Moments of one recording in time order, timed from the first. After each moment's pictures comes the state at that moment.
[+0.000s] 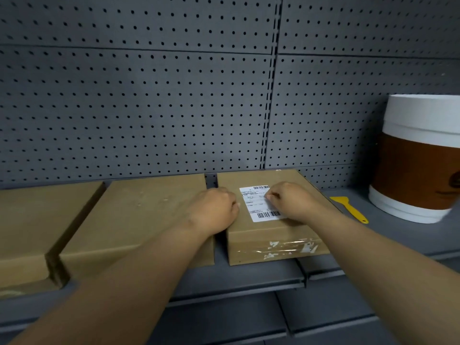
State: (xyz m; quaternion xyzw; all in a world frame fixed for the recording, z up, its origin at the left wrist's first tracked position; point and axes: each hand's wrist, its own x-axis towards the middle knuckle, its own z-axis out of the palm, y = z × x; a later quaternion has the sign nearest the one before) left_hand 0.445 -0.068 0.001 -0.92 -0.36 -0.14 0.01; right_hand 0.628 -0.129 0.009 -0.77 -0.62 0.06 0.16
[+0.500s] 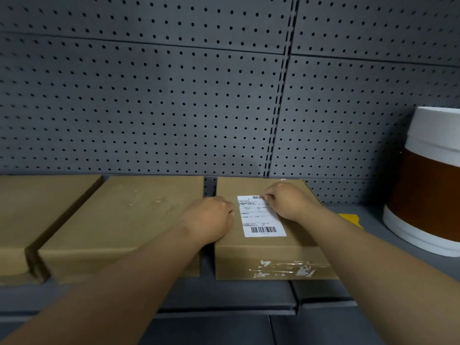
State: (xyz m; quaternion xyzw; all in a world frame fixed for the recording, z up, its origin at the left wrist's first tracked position) left_hand 0.464 -0.054 -0.013 -0.90 -0.42 -0.08 0.02; right_hand 0.658 -0.083 0.008 -0.73 -0.67 0.03 0.11
